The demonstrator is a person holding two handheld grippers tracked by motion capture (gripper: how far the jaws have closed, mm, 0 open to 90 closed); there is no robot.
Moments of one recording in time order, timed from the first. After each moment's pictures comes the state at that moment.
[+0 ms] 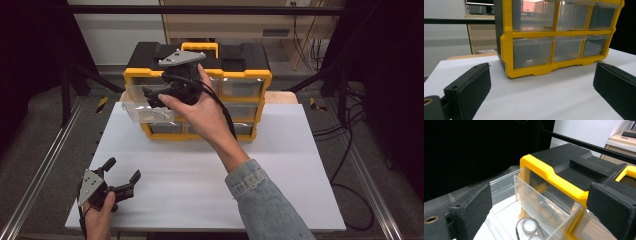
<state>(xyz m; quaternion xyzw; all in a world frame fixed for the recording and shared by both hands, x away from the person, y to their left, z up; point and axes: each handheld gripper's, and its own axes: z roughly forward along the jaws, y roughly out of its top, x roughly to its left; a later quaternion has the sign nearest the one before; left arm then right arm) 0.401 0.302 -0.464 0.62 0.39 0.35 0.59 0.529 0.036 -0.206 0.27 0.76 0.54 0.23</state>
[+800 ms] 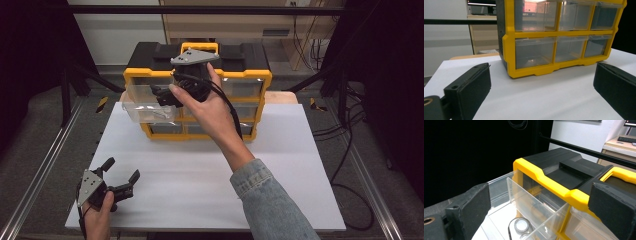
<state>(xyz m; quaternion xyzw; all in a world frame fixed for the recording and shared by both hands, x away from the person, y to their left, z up) 0.401 0.303 -0.464 0.62 0.39 0.35 0.59 0.532 0.017 -0.207 0.27 0.75 0.56 0.23</state>
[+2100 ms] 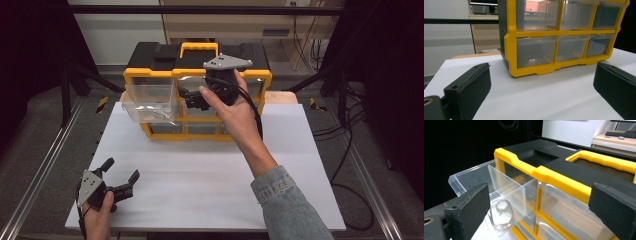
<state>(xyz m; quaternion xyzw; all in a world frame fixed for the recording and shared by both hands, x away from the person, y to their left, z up) 0.401 0.305 -0.465 0.61 0.39 0.36 0.58 0.531 -0.040 -0.221 0.30 0.73 0.56 0.24</state>
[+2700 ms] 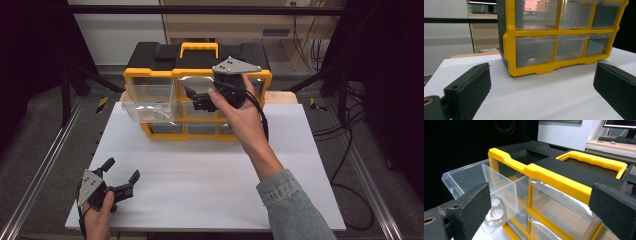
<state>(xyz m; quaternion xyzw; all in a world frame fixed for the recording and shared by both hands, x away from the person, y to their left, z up) 0.401 0.303 -0.465 0.62 0.39 0.35 0.58 0.528 -0.055 -0.227 0.30 0.72 0.57 0.26</state>
